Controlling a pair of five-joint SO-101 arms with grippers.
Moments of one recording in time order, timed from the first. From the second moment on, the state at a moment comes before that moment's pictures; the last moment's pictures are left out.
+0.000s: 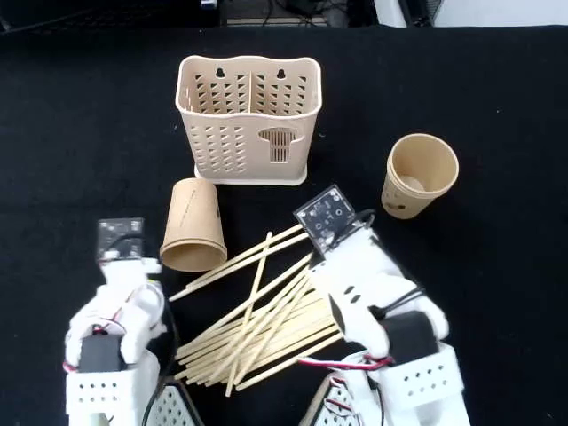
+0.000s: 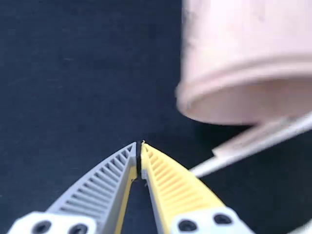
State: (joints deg) left arm -9.5 -104.0 94.6 71.3 0.0; right arm -16.6 -79.3 69.7 65.1 20.8
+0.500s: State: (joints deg) left arm -30.7 -104.0 96.3 63.4 -7.4; right arm -34.5 -79.3 76.2 50.4 12.1
